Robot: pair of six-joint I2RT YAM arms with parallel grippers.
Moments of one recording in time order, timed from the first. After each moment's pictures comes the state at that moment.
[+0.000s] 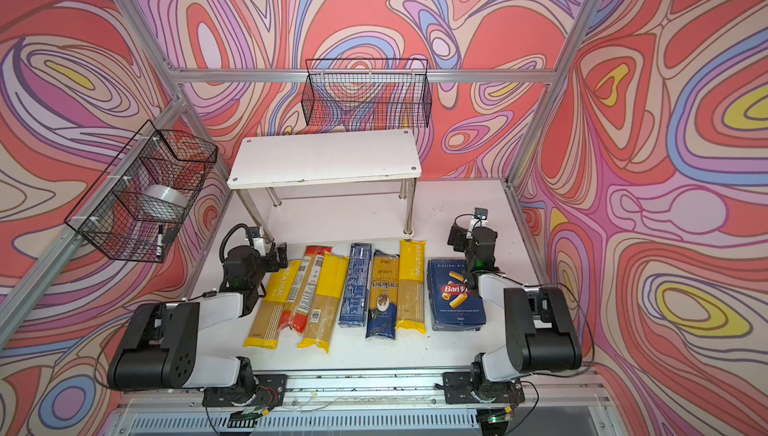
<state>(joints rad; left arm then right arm) 0.01 1.37 0.41 0.56 -0.04 -0.06 -0.01 1.44 0.59 0.52 0.10 0.11</state>
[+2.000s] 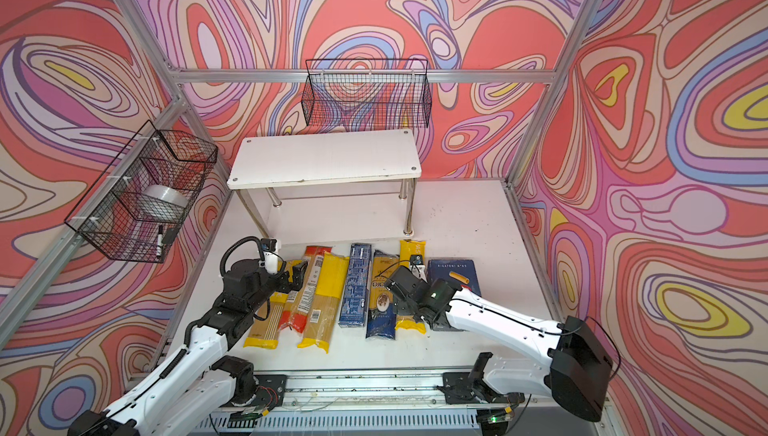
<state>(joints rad) -0.27 0.81 0.37 0.01 0.02 -0.12 0.90 1.22 0.81 -0.75 0.34 0.84</state>
